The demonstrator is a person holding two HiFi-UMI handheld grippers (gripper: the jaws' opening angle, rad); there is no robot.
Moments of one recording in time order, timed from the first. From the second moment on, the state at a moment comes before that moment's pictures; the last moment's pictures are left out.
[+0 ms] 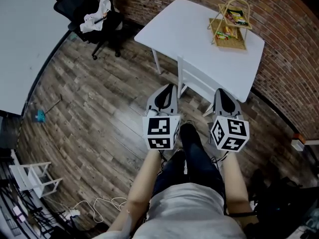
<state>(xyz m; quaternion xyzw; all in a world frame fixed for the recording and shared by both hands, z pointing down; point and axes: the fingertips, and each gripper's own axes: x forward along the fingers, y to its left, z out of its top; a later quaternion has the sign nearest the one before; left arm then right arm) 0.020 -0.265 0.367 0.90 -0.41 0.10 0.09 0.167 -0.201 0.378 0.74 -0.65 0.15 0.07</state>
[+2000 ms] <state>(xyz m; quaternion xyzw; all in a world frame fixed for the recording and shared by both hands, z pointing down) 0.233 -0.367 0.497 0.94 -0.01 0.34 -0.08 0.251 -0.317 0.522 0.60 -0.67 0.26 0.35</state>
